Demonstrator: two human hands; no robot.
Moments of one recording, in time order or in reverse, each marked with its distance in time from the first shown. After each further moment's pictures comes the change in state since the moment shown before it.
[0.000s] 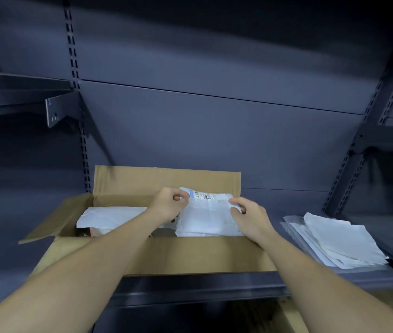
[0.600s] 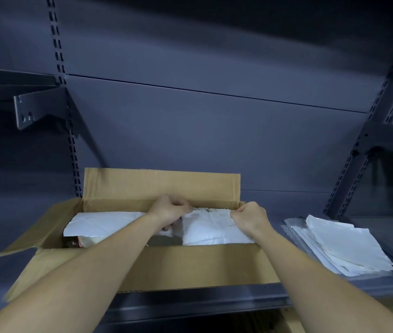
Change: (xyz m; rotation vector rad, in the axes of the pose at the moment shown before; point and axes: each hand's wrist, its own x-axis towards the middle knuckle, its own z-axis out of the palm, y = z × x) left_hand 0.021 -0.010 0.013 -0.135 -0.140 -0.210; right_hand 0.033 -0.004 0.007 -0.077 -0.022 0.278
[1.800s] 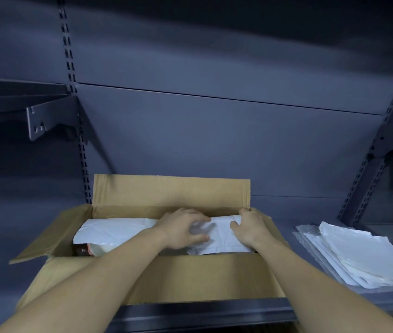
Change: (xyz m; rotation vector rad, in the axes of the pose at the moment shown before) left_hand -0.003 -0.012 -0.004 0.830 -0.195 0.454; right_hand 0.006 -0.007 0.019 -0.297 -0.084 -0.117
